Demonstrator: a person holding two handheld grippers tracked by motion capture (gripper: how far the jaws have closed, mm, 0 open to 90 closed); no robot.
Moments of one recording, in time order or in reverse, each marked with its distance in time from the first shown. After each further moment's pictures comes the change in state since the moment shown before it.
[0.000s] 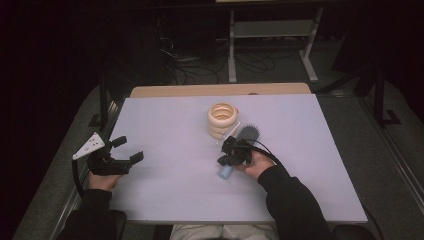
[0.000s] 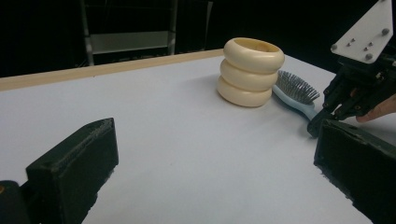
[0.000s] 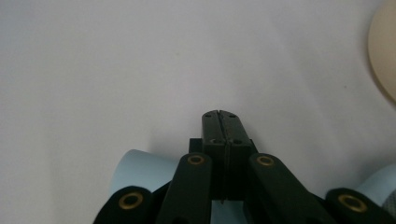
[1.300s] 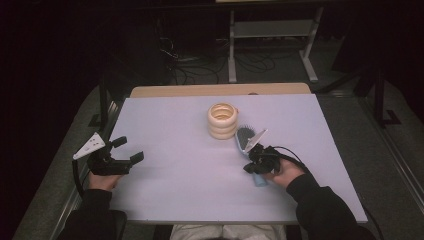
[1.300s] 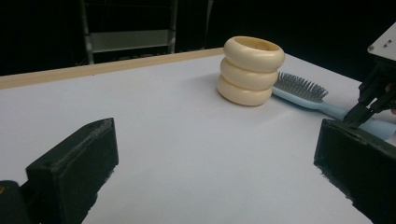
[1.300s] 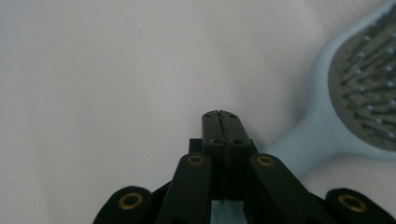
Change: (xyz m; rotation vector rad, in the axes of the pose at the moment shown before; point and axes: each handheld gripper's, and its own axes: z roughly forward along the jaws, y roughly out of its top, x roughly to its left) left arm 0.000 0.000 0.000 0.007 -0.001 0.000; right arm -0.001 -0.063 -0.048 0.075 -0.048 0.037
